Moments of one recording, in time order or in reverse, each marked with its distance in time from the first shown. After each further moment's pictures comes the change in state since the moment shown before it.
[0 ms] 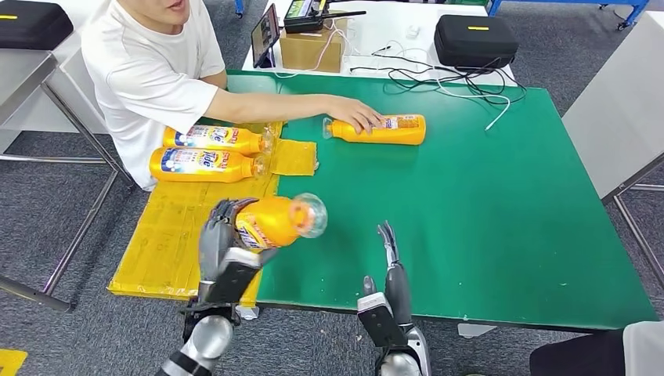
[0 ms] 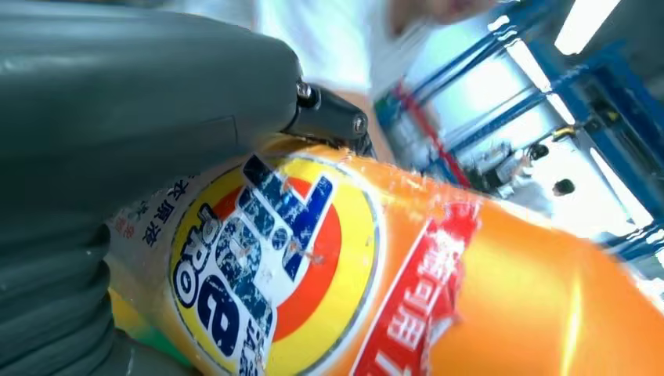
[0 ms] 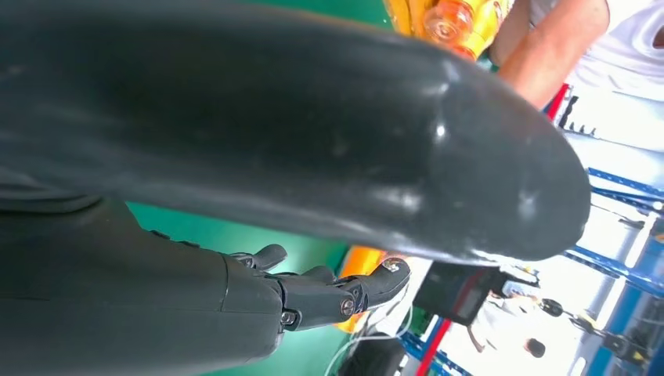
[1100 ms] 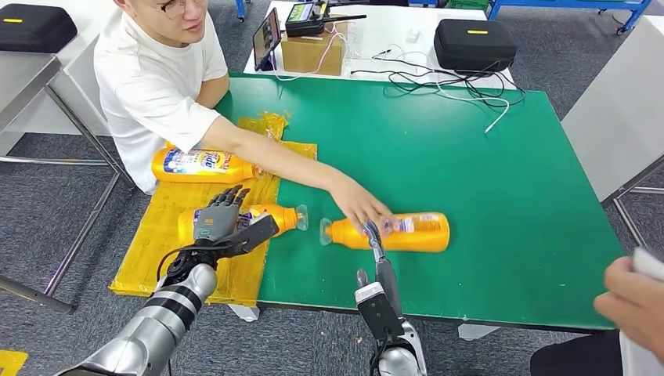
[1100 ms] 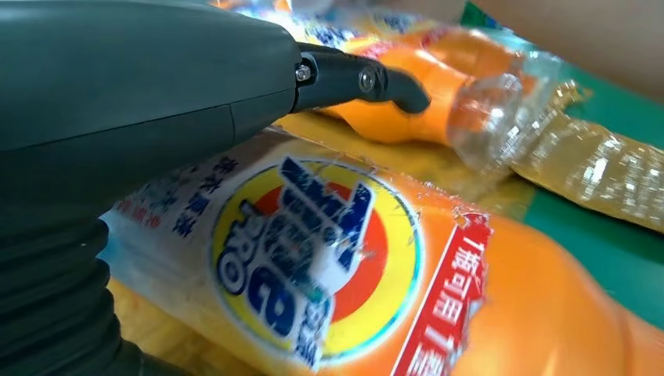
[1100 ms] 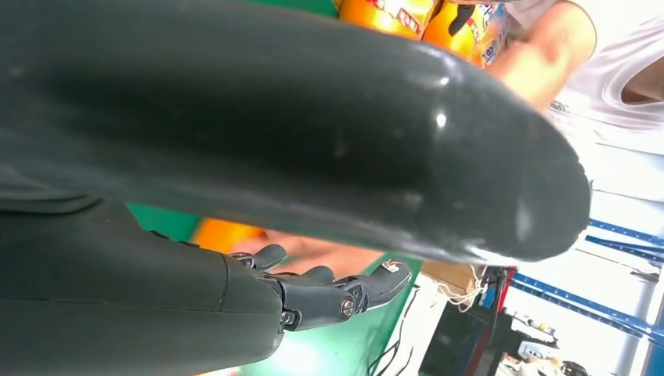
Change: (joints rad) left arm -0.371 0.037 0.206 0.656 -0.416 -0.416 0.274; right arm -0.006 0.029 -0.023 -0.013 -0.015 0.182 0.054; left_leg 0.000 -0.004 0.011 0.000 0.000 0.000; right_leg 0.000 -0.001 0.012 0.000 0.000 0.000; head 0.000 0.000
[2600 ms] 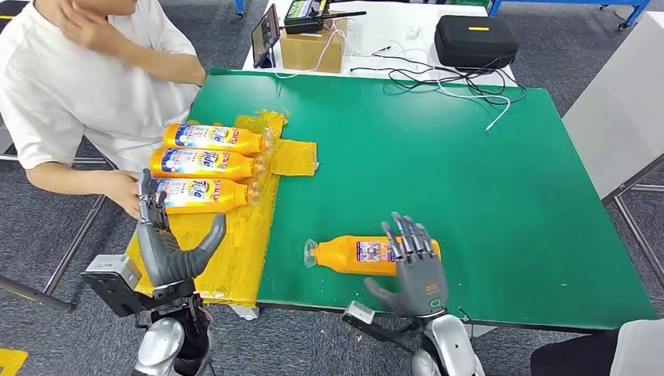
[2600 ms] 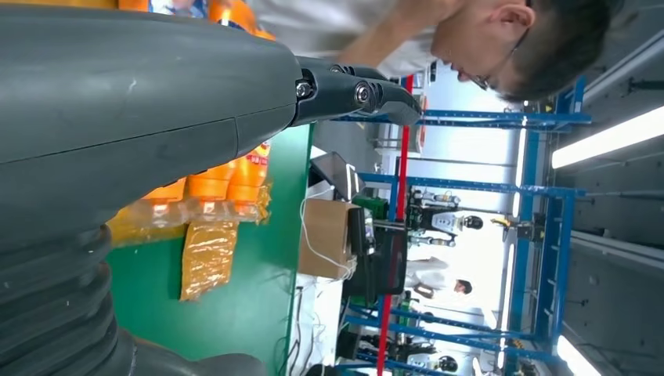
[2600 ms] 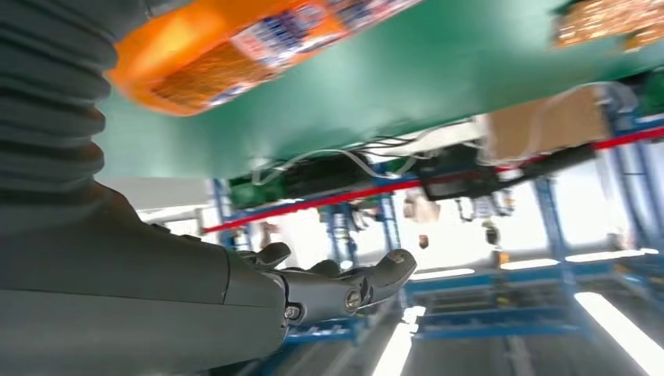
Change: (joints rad) left arm 0.520 -0.122 -0.040 -1.008 1.000 0.189 -0.418; right arm 0.006 -0.112 -0.159 -0.084 1.006 -0.309 0.268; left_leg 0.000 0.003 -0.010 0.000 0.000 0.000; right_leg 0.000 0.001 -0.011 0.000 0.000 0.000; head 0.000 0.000
